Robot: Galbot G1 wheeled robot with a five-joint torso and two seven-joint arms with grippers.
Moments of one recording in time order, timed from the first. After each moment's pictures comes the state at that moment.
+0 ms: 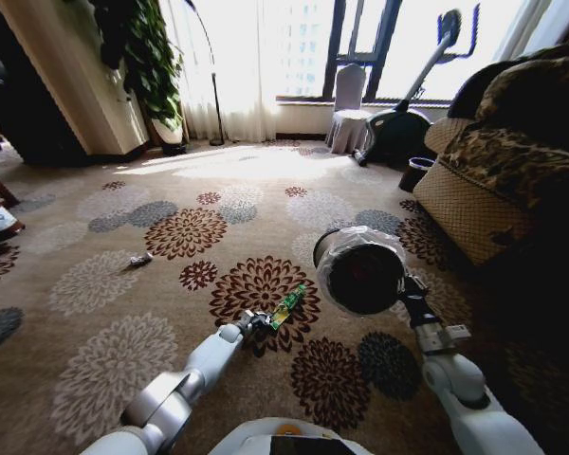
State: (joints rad) left arm 0.59 -1.40 0.10 -0.46 -0.22 -0.24 0.39; right arm -1.44 1.05 0.61 1.94 0.45 0.27 -0.02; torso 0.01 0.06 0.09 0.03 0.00
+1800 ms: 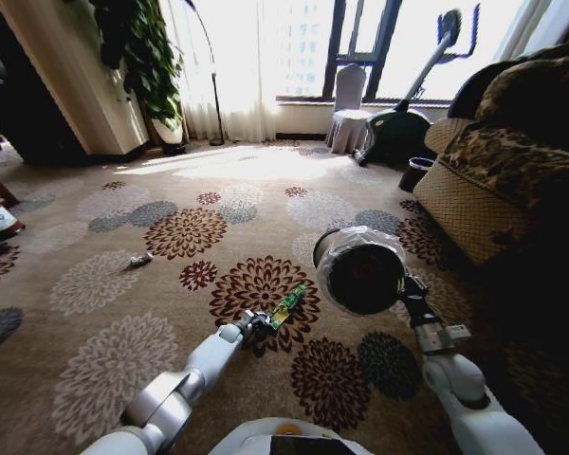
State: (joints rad) left arm 0.59 -1.40 0.10 -0.46 -0.22 -0.24 0.39; right arm -1.44 1.05 0.61 1.94 0.45 0.27 -0.02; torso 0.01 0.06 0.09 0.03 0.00
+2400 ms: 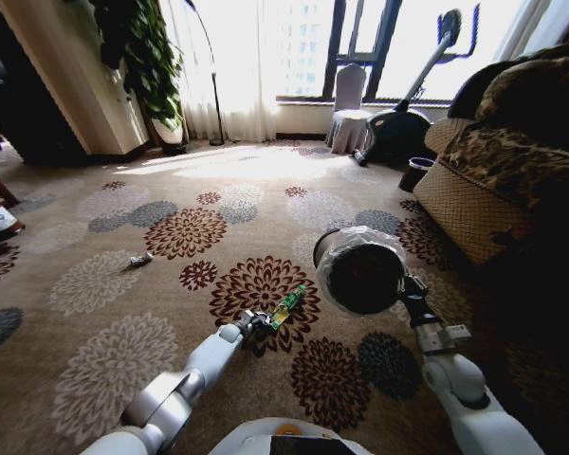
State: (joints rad) left arm 0.59 -1.40 0.10 -0.46 -0.22 -0.24 0.39; right arm -1.44 1.05 0.61 1.94 0.45 0.27 -0.02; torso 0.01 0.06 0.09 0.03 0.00
